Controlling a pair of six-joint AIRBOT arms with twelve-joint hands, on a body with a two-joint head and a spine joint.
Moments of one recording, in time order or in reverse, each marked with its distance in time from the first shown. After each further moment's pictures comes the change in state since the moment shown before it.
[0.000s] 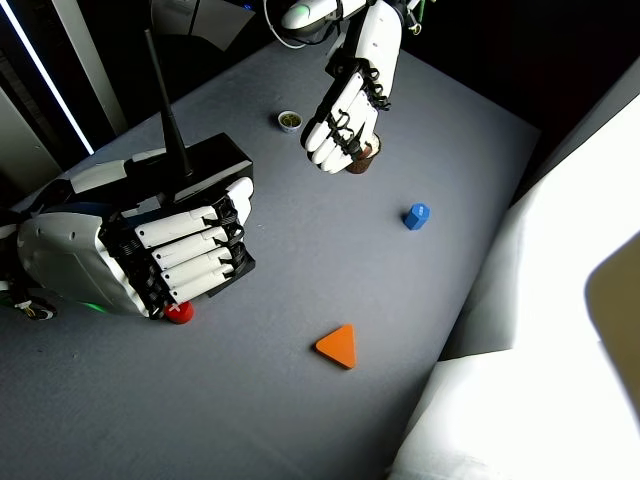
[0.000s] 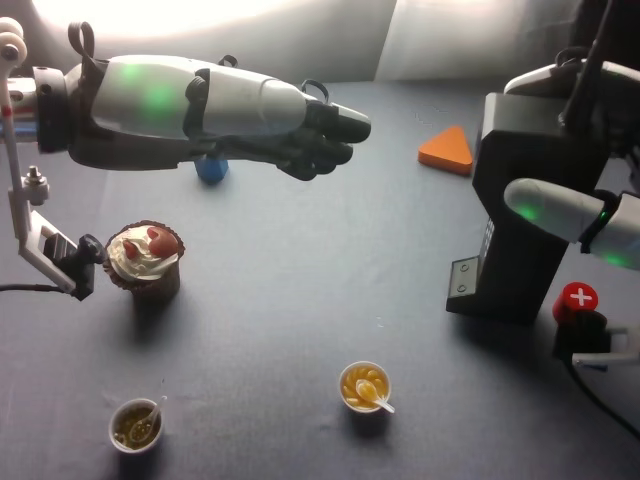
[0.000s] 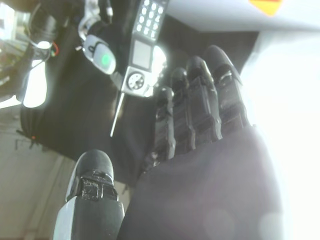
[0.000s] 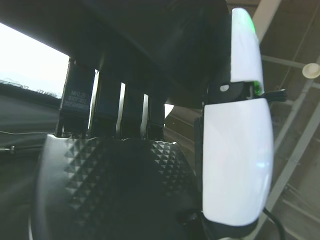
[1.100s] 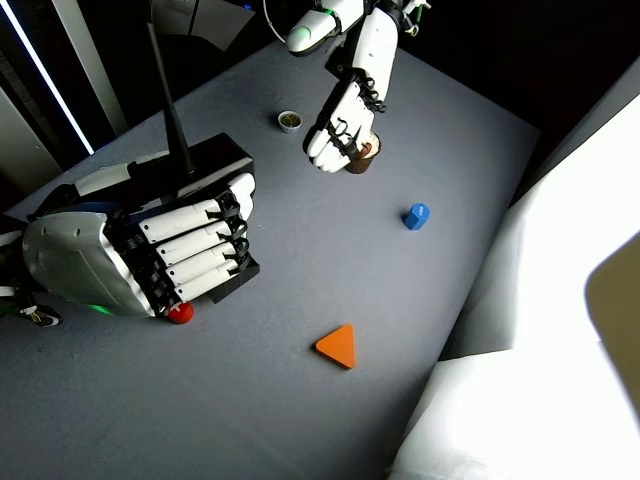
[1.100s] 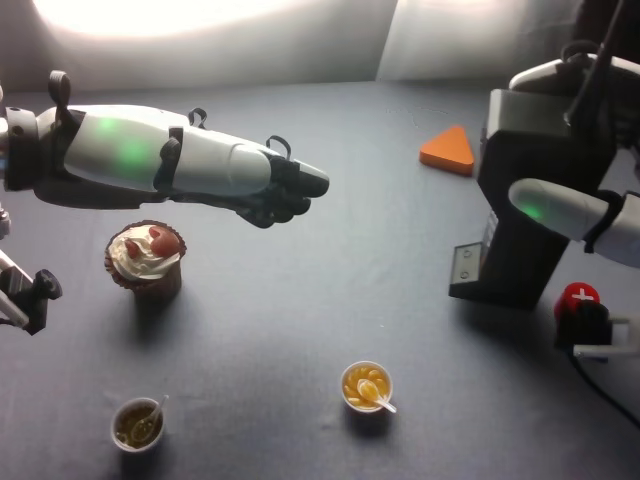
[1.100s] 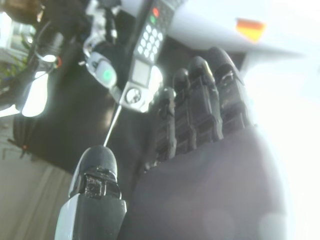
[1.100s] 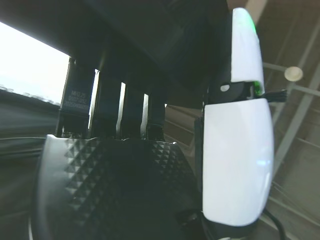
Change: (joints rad) left arm 0.066 0.043 -0.015 0.060 0.000 -0.011; right arm -0.013 -0.030 0.057 -0.024 0.069 -0.004
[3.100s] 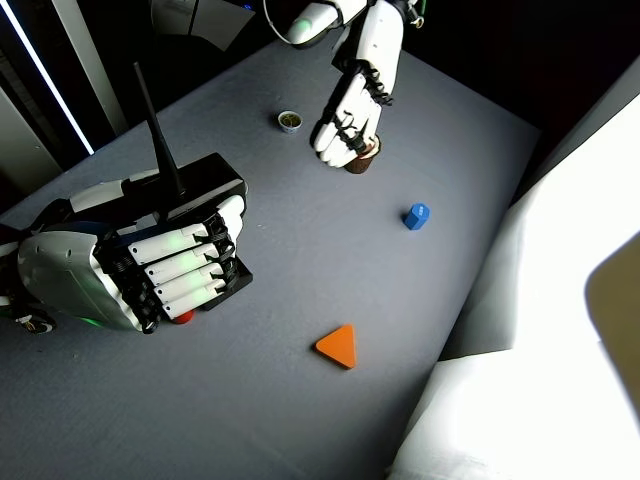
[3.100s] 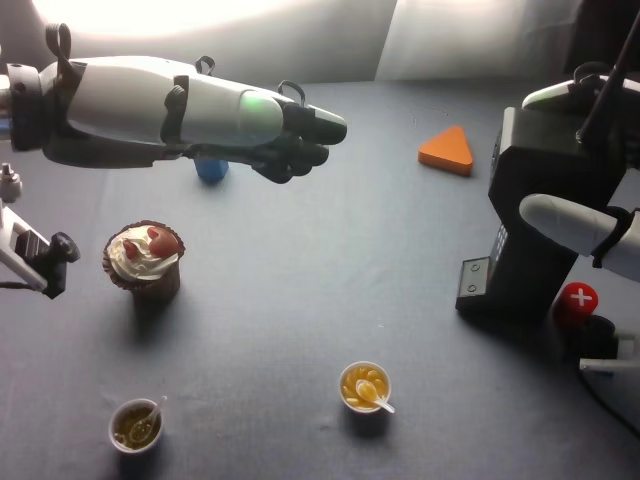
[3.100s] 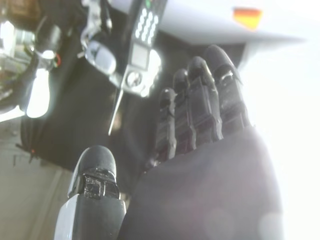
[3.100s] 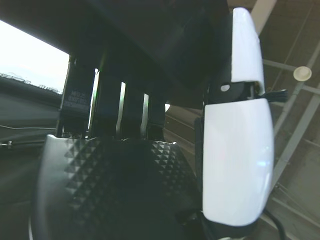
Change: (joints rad) left arm -0.074 -0.006 0.009 0.007 -0.004 0.005; right arm -0.038 -0.021 0.011 0.033 0.020 0.016
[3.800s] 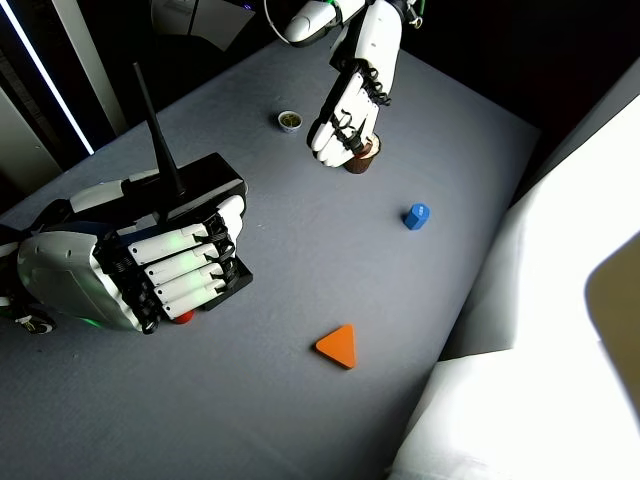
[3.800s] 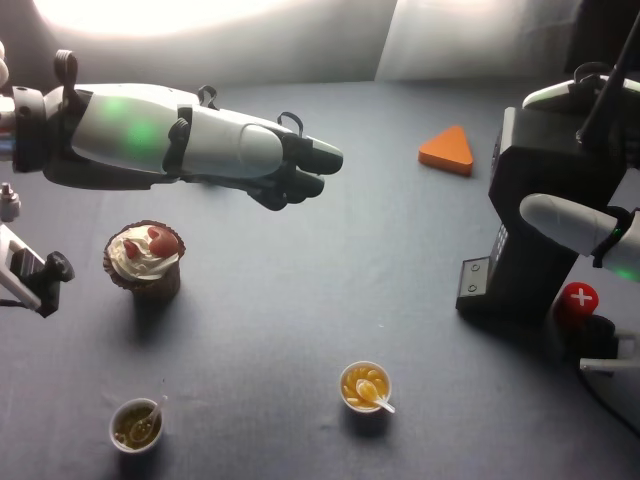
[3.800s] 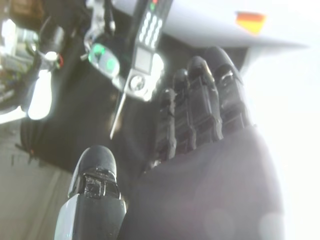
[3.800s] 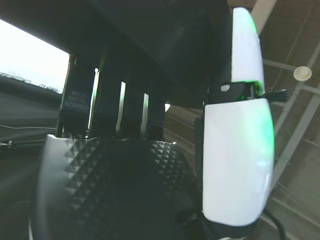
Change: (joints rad) left arm 0.030 0.000 -0.012 0.016 0.003 -0.003; right arm 0.000 0.000 0.001 0.000 0.000 0.000
